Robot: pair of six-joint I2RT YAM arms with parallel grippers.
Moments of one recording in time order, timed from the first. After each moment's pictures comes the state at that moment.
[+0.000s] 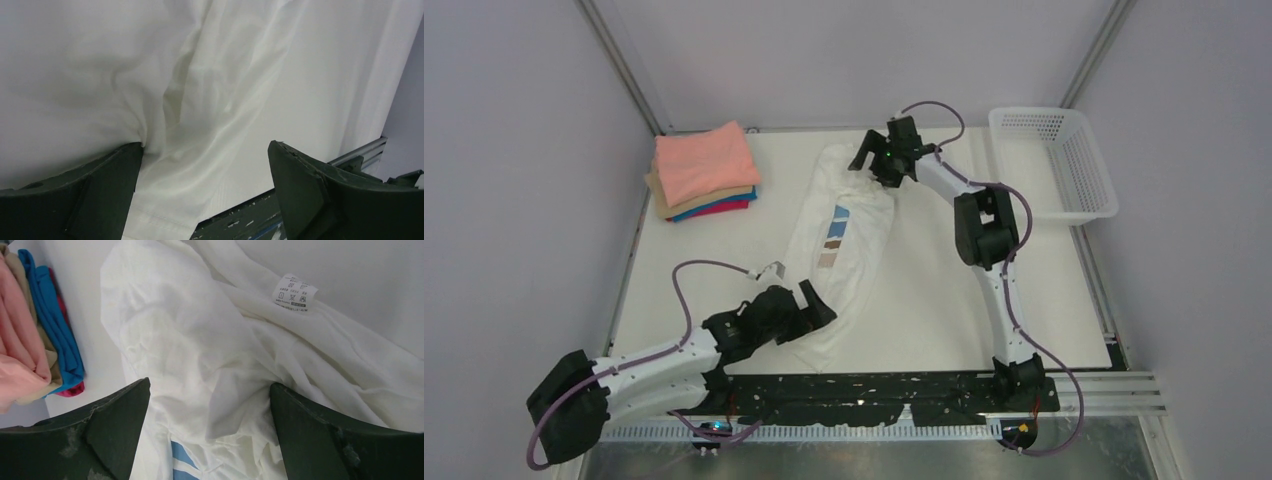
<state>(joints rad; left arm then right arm) -0.86 0.90 0.30 -0.16 -0.15 -1.13 0.36 2.40 1.95 -0.29 -0.22 0.71</state>
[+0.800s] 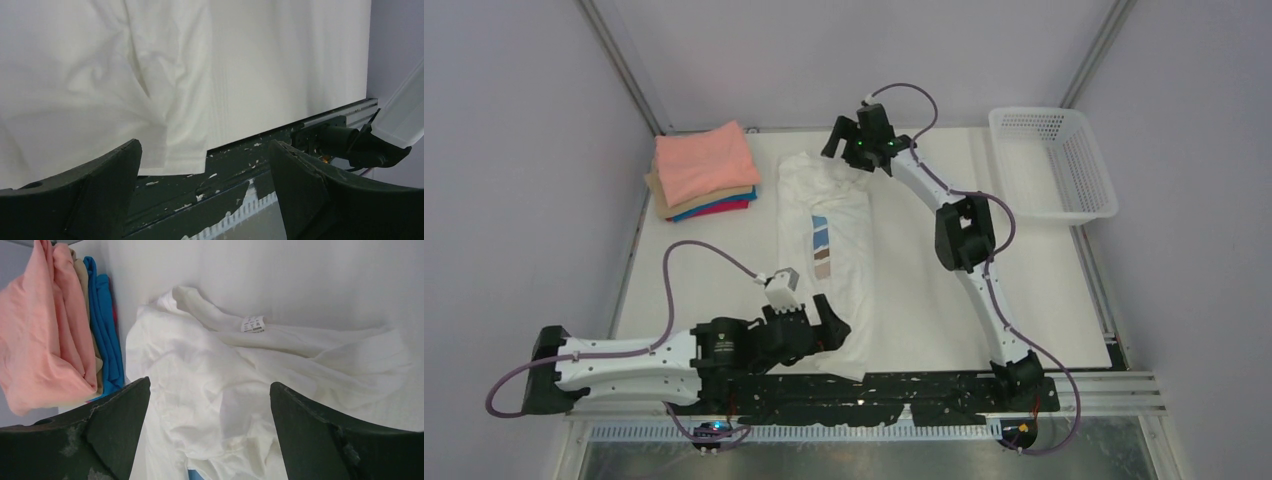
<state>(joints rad) -1.39 0.90 0.61 -0.48 -0.56 -1.31 0.49 2.59 2.38 -0.37 -0.14 0.72</state>
